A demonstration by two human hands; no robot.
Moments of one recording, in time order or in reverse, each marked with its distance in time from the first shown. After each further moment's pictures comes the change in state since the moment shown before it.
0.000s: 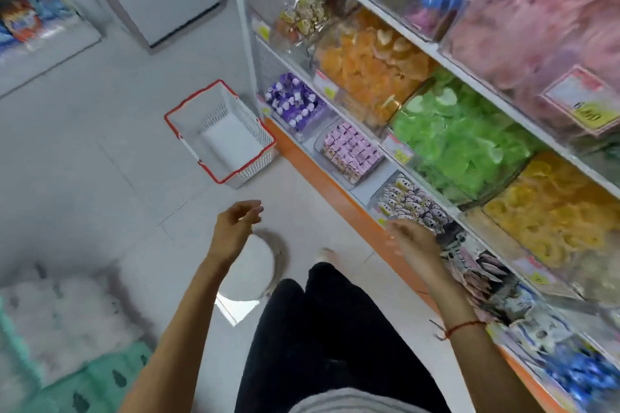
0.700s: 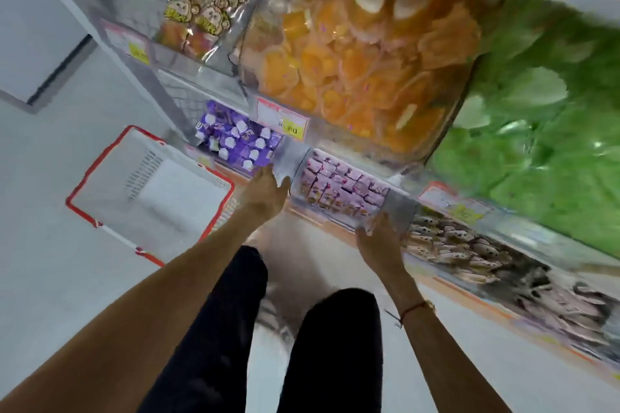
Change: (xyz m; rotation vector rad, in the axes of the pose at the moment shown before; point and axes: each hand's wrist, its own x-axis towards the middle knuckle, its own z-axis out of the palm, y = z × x) left_hand 0.385 -0.009 0.163 0.876 -0.293 0.257; right_hand 0.276 0.045 0.138 -0.271 0.205 0.306
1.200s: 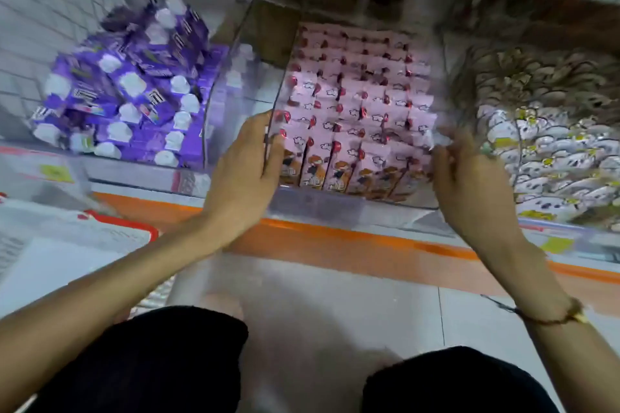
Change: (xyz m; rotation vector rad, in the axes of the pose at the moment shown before) left_hand 0.121 -0.072 0.105 -0.220 0.237 0.931; right_hand 0.109 0.061 0.072 -0.215 0.894 -0.368
